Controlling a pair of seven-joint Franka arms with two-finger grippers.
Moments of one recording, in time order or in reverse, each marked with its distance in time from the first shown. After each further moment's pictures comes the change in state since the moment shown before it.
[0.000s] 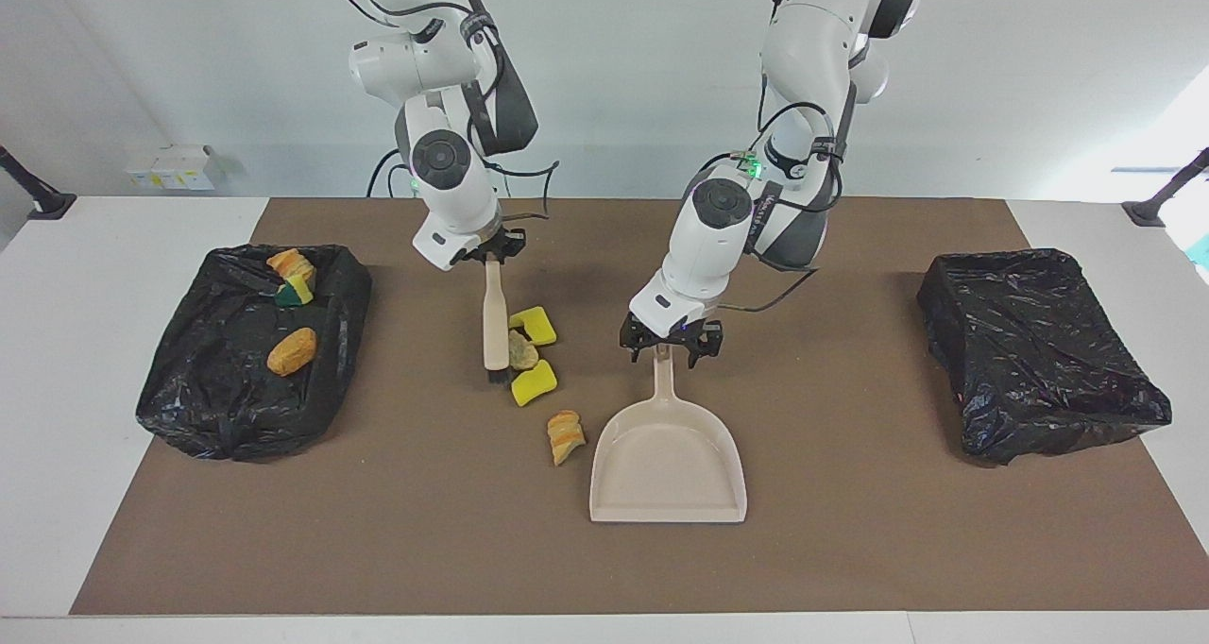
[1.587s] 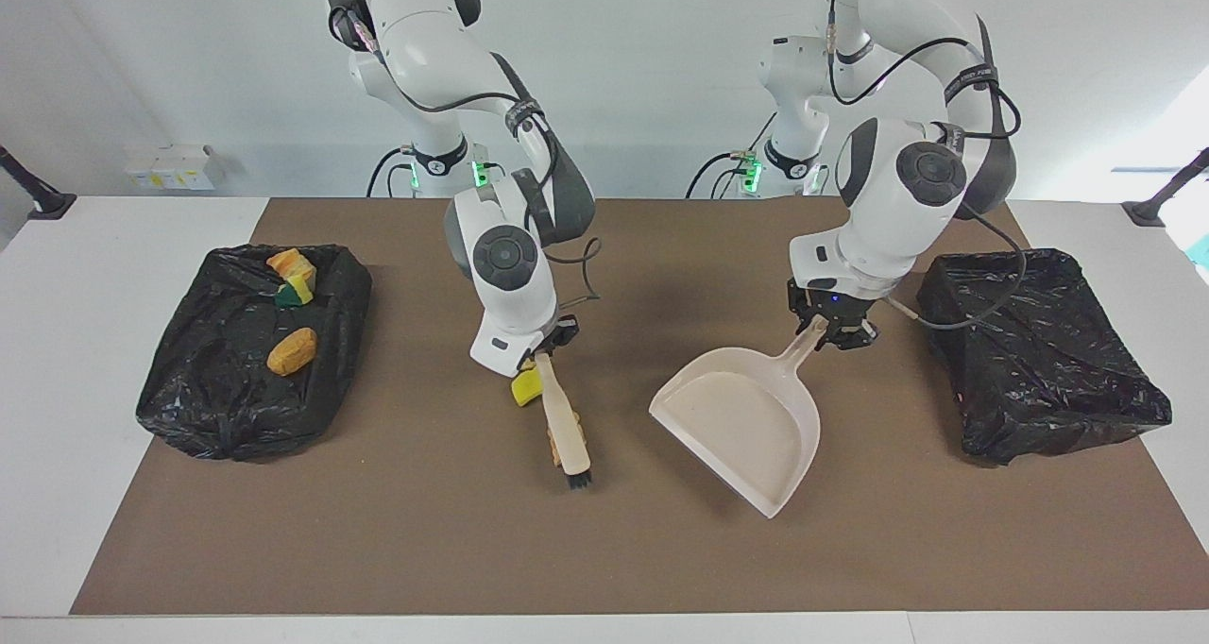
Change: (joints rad) left arm 0.284 -0.194 0.046 0.006 0.024 -0.374 1.137; right arm 0.100 0.529 0.010 0.618 -0.057 0.035 -0.072
